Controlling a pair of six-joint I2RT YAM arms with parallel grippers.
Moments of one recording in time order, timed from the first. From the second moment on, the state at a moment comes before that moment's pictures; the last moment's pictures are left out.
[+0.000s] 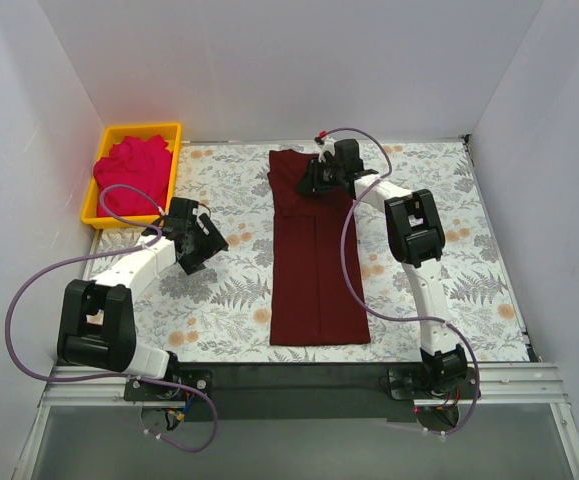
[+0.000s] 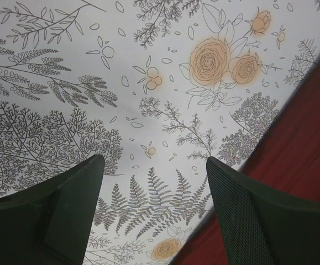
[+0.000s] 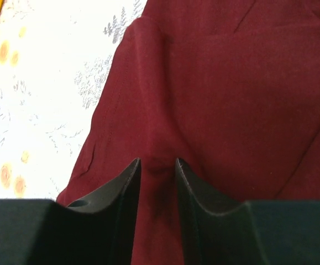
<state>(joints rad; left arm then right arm) -0.20 1.44 0.86 -0.46 -0.01 -0.79 0.36 2.46 1.85 0.02 -0.57 0.29</state>
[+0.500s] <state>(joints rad) -0.31 1.35 0.84 -0.50 0.03 -0.80 0.36 1.95 1.48 -0.10 -0.45 0.26</state>
